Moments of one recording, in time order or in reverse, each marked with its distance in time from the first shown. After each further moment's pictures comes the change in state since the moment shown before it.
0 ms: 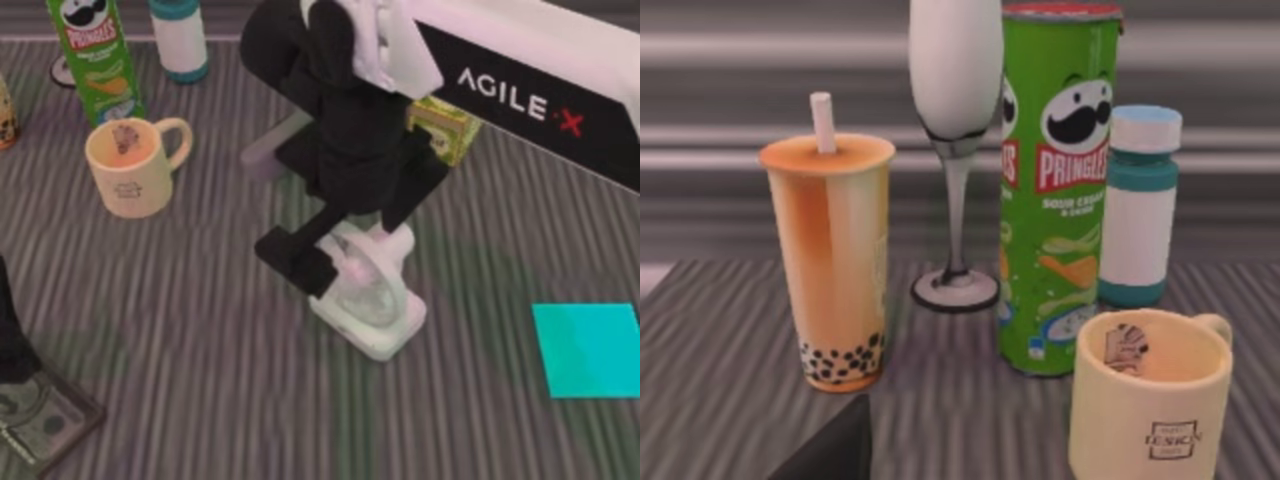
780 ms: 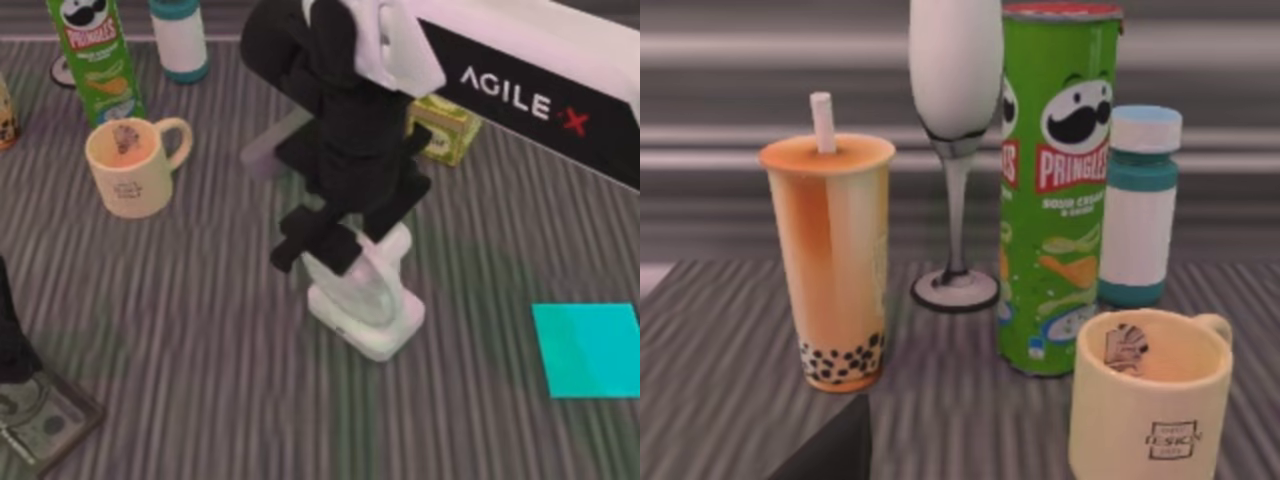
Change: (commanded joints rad) left arm 0.000 0.000 0.000 0.000 0.000 0.000; right arm 0.000 0.000 0.000 0.000 0.000 0.000
